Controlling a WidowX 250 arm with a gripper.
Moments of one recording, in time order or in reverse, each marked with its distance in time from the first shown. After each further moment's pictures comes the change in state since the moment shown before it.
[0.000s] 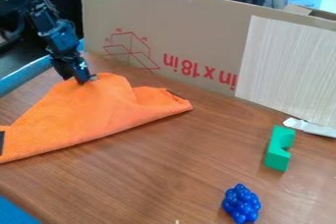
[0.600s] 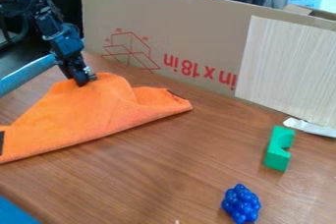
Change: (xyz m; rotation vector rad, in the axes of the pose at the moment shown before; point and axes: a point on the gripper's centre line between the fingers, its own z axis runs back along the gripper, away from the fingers) arm -0.002 -0.006 -0.008 0.001 0.014 -0.016
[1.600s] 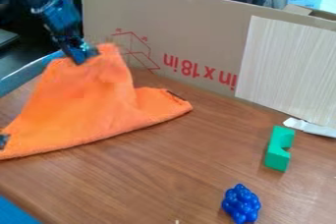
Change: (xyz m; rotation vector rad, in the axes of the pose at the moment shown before) arm 0.004 -0.071 0.077 0.031 -0.157 -0.121
